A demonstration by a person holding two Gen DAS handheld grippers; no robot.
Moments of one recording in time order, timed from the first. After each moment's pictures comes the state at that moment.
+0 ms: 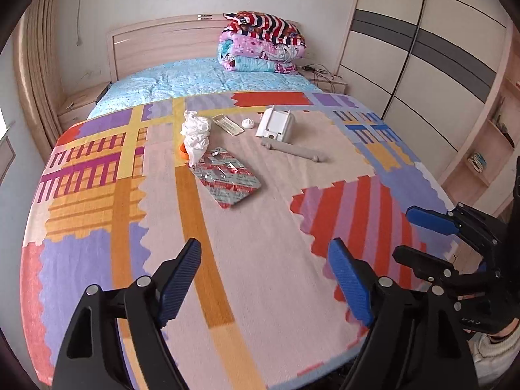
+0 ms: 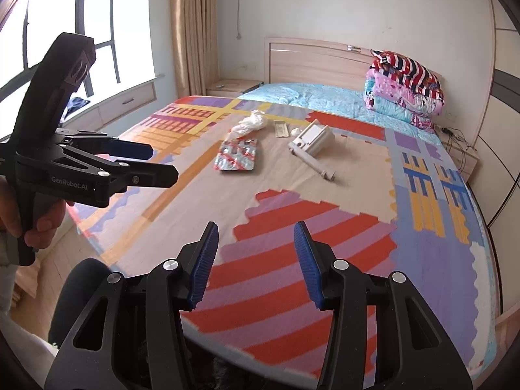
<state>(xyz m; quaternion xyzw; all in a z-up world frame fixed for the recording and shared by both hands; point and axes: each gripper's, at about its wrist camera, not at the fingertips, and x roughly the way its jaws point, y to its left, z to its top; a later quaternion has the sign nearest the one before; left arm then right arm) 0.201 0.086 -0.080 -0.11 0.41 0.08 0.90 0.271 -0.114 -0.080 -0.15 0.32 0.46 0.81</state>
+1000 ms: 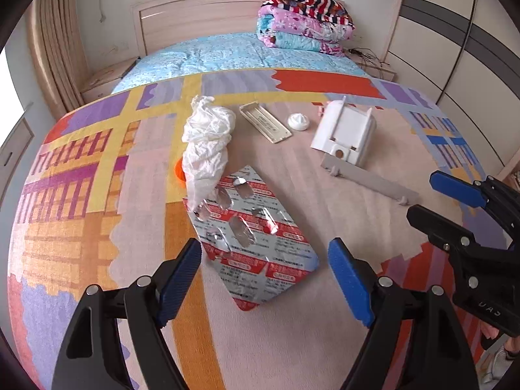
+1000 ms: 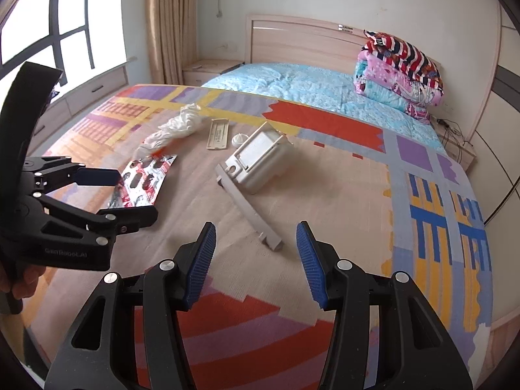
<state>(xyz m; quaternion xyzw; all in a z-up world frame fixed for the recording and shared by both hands) 0.315 0.128 -0.137 -0.11 0.46 0.17 0.87 0.398 -0.039 -0.119 -0.18 0.36 0.43 0.81</state>
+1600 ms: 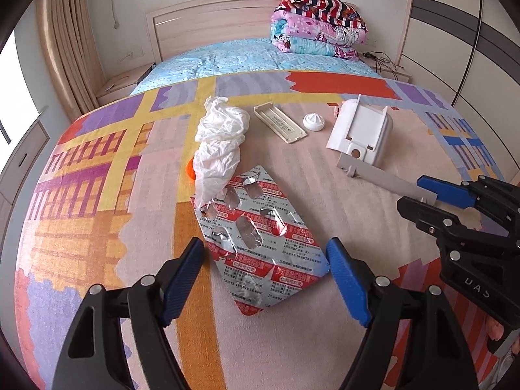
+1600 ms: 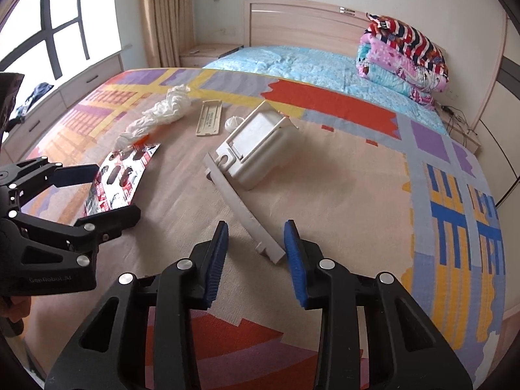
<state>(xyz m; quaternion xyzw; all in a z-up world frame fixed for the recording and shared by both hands) 0.322 0.123 -0.145 -0.09 0.45 0.20 0.86 0.406 -0.024 -0.135 -0.19 0.40 0.42 0.80</state>
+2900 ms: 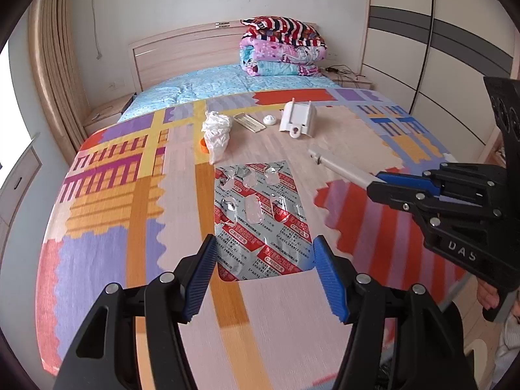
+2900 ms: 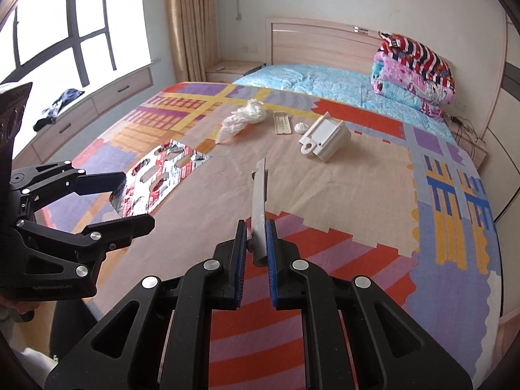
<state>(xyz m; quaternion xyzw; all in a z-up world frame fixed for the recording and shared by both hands) 0.193 0.064 -0.094 -0.06 0.41 0.14 0.90 0.292 -0.070 -0.083 -0.17 0.36 0.46 0.79</state>
